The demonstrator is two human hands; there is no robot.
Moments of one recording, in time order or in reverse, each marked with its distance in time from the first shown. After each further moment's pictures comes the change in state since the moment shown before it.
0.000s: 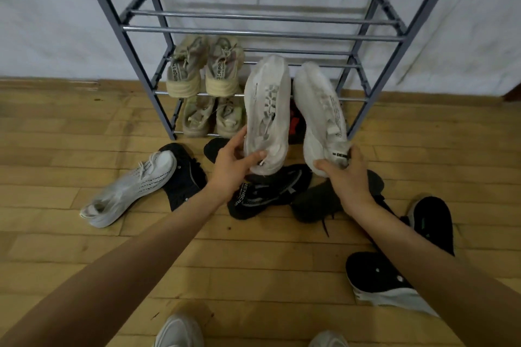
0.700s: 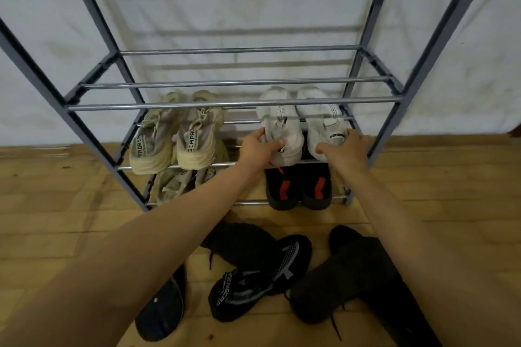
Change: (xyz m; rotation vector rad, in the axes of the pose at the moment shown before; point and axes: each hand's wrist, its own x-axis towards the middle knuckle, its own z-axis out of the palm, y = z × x) left_hand 0.202 0.056 0.075 -0.024 0.037 -0.154; right_hand 0.190 -0.083 0.009 -0.303 0.121 -0.056
